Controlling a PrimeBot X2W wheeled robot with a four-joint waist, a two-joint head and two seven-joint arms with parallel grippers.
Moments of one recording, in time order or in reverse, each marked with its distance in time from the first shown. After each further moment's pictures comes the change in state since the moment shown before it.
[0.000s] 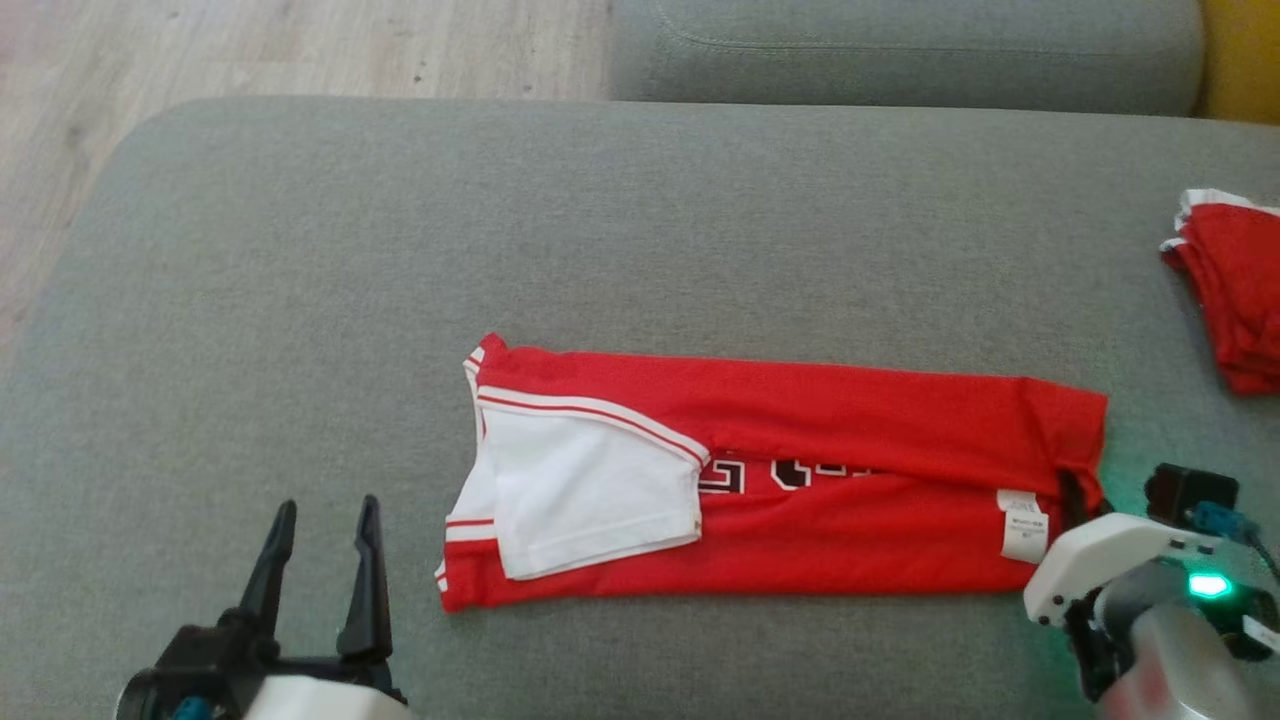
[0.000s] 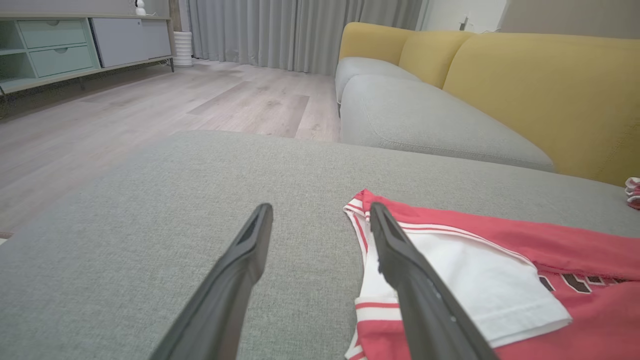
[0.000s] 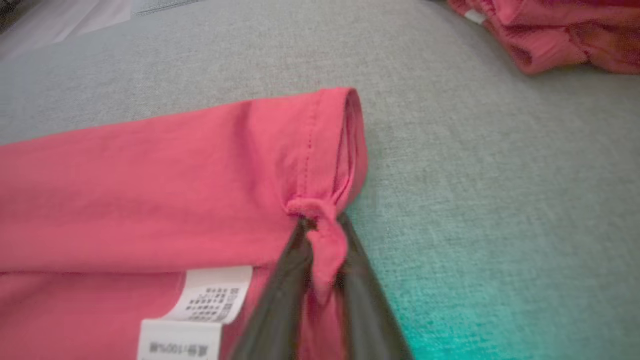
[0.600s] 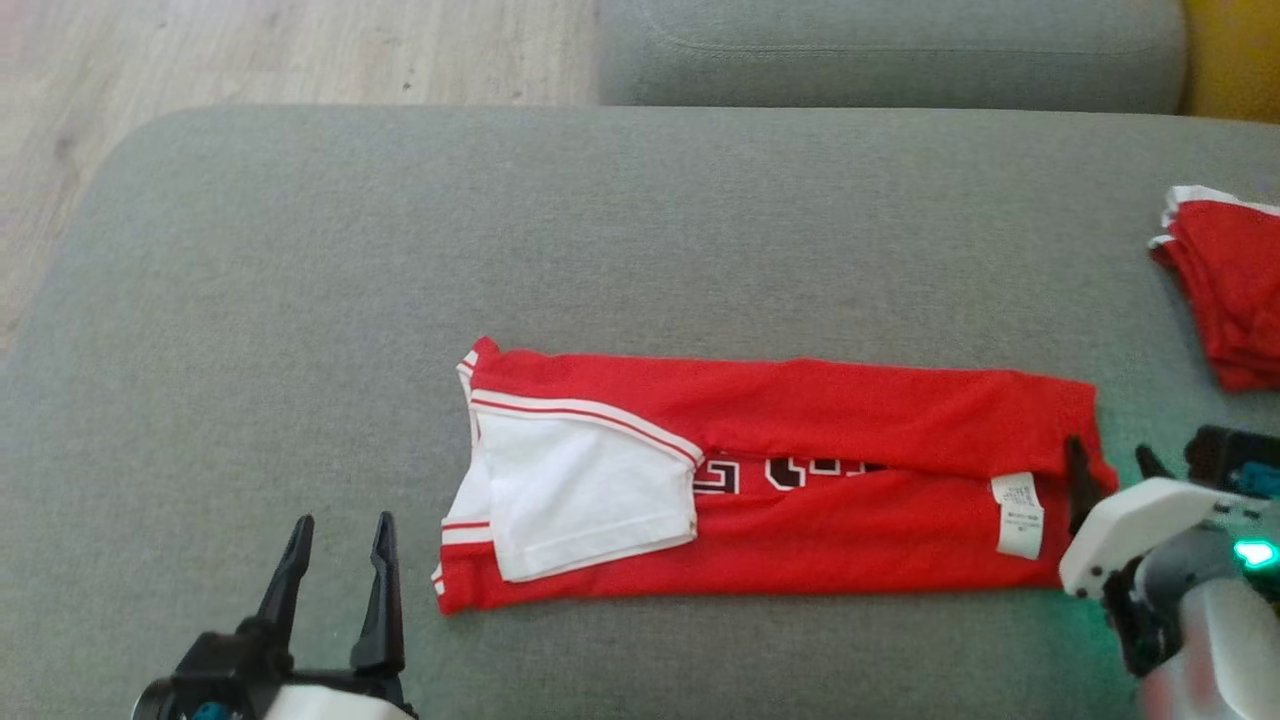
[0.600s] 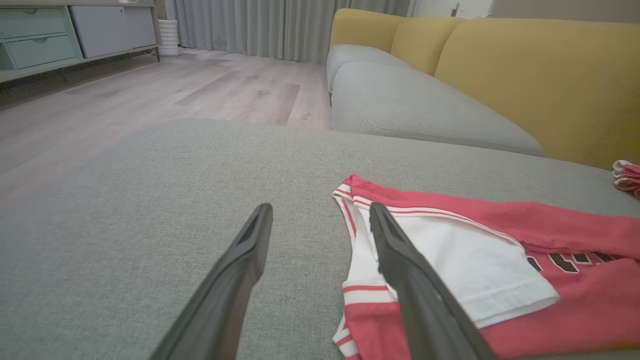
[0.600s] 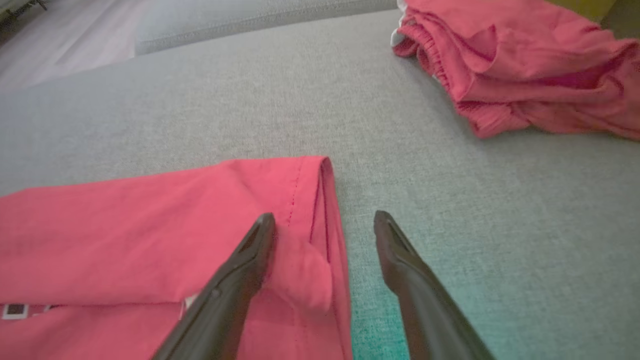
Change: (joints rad) left arm -0.003 0.005 -0.036 0.025 -0.013 -0.002 0.000; right arm 0.062 -0.030 0.042 -0.261 0.082 0.000 0.191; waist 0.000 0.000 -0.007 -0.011
